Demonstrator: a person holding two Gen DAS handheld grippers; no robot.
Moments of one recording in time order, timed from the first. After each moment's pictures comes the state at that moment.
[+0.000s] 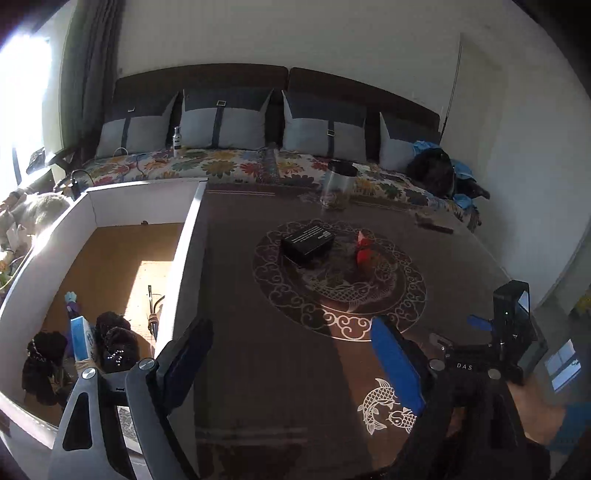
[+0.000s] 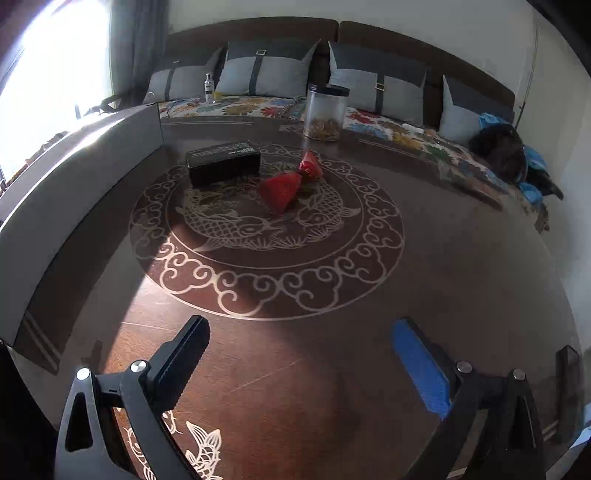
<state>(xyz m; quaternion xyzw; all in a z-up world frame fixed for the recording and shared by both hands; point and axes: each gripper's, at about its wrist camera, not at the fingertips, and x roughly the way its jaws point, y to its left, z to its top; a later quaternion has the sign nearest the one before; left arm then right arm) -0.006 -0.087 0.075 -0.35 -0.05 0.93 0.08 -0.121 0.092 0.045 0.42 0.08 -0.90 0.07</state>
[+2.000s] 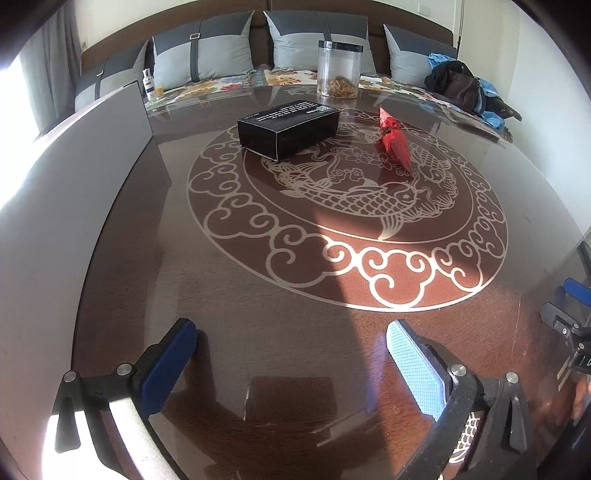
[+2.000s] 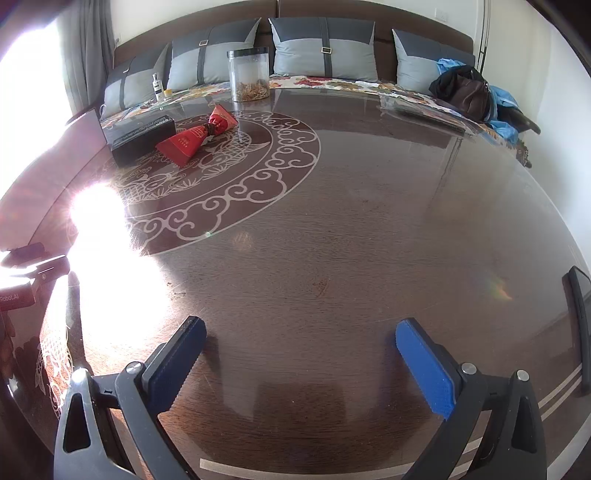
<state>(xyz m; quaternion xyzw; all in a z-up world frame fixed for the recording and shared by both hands) -0.109 -0.023 -0.082 -0.46 0.02 0.88 0.04 -0.115 0.167 0.003 0.45 0.03 -0.89 0.04</state>
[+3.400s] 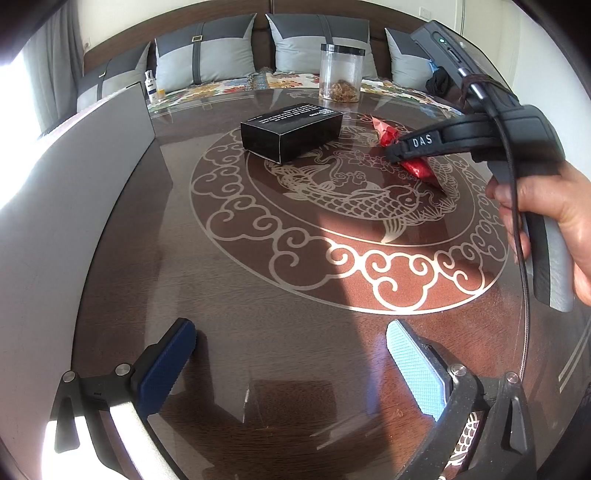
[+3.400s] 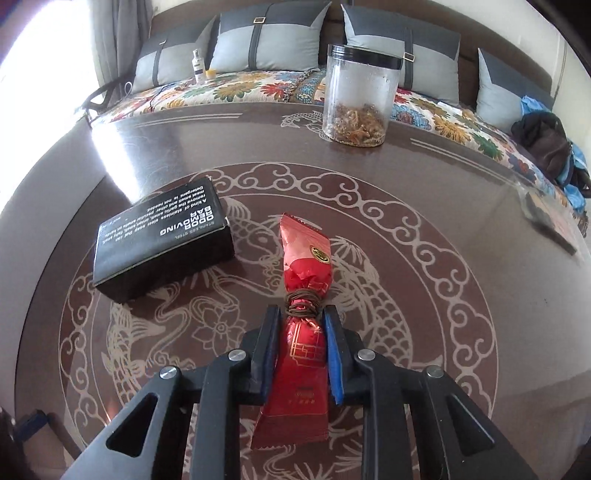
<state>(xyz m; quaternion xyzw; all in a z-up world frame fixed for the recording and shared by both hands) -0.107 -0.025 -0.083 -0.46 0.02 0.89 0.04 -0.322 0.017 0.017 0.47 0.09 -0.87 0.12</state>
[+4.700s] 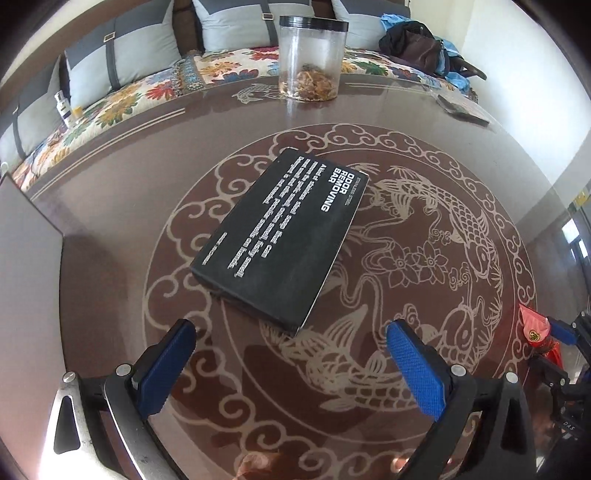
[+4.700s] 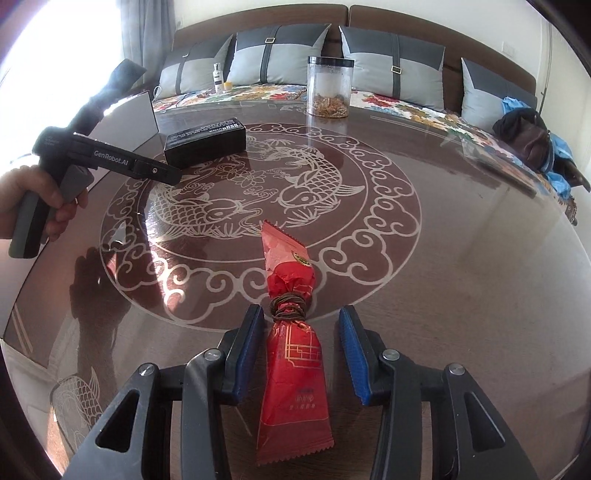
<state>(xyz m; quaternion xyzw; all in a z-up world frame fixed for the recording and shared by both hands) -0.282 -0.019 -0.070 -0.51 0.10 0.84 0.17 -0.163 0.102 0.012 0.43 0.08 -0.89 0.14</state>
